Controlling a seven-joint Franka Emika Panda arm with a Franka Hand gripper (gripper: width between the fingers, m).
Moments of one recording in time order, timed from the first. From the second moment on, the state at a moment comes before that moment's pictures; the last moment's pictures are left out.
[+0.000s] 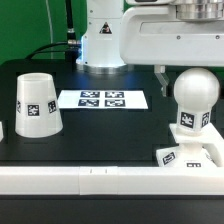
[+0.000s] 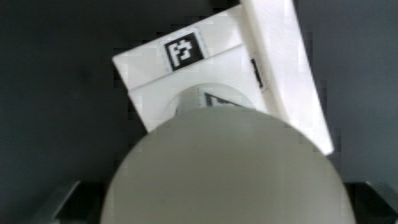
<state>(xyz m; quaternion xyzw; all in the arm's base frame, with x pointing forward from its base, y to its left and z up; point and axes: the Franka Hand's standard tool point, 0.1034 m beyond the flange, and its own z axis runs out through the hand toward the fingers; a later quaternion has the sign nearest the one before) 0.634 0.086 0.115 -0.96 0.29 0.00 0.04</state>
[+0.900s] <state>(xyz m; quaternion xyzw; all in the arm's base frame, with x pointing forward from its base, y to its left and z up) 0.629 0.088 0.114 -0.91 0.42 0.03 0.05</state>
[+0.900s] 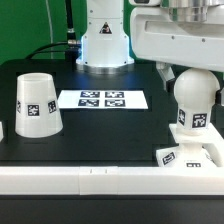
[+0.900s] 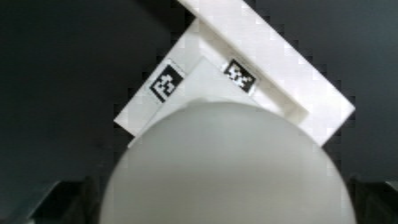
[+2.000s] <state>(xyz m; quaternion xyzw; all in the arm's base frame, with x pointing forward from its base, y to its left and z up) 0.628 0.090 0.112 -0.99 -0.11 0.00 0.02</state>
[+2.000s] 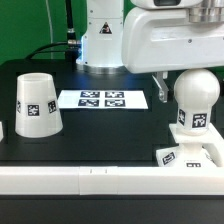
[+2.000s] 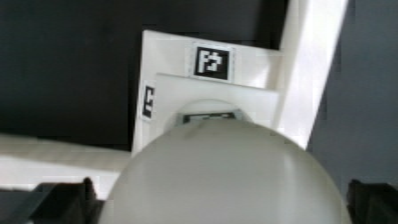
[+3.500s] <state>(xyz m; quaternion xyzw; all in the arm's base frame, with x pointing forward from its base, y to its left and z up) 0.630 0.090 0.114 -0.89 -0.46 0.00 -0.01</state>
